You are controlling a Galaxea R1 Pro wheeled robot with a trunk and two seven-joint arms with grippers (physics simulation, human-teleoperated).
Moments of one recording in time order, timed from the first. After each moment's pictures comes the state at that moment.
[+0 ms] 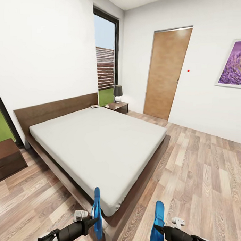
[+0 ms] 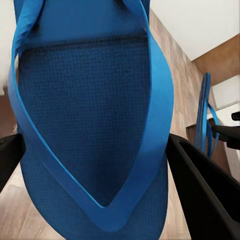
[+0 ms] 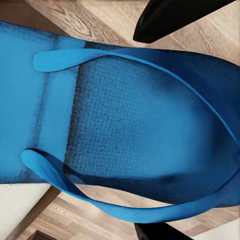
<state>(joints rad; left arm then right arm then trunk) -0.33 0.08 -0.05 -0.53 0.36 0.09 -0.87 -0.45 -0.23 0.19 -0.25 -0.48 0.08 0.71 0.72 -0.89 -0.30</state>
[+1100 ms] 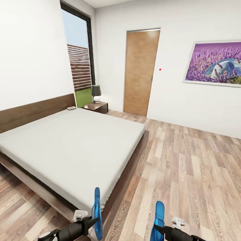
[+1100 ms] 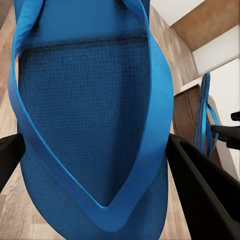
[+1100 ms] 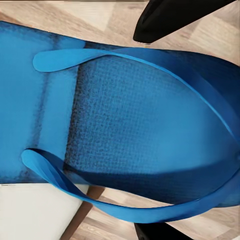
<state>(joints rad) -0.33 0.08 -0.05 -0.53 0.36 0.09 -0.87 -0.45 -0.23 0.19 -0.24 -0.48 0.08 0.70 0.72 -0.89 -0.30</state>
